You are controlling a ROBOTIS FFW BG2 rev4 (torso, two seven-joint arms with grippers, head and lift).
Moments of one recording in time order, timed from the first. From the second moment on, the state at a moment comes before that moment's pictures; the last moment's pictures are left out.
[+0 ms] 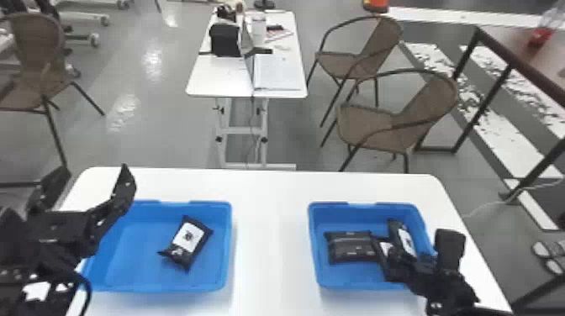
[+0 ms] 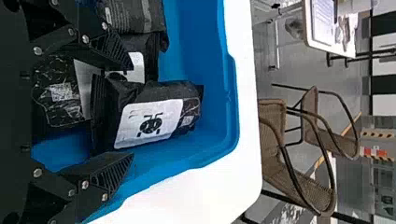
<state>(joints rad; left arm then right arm) 0.33 0.00 0.18 -1.89 0.13 -0.08 -0.18 0.04 -0.10 -0.24 -1.24 -0.06 0.32 0.10</state>
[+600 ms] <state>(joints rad) 0.34 0.00 0.18 -1.86 0.17 -0.09 -0.18 0.04 -0.10 -0.23 -1.26 -0.11 0.34 0.07</state>
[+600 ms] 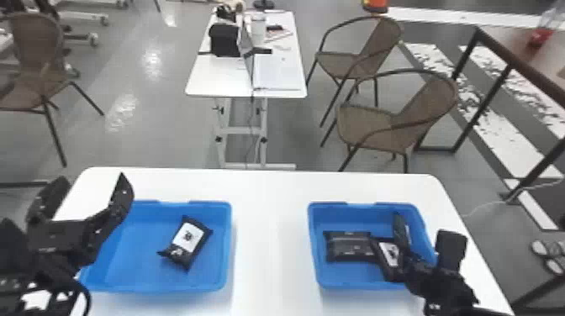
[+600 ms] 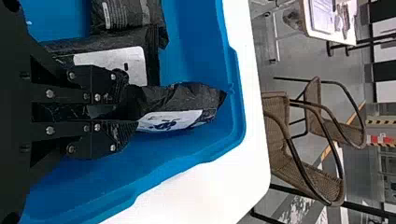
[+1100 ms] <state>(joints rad) 0.33 0.00 0.18 -1.85 0.17 -0.09 -0.18 0.11 -0.11 -0.16 -1.46 -0.10 0.35 0.07</state>
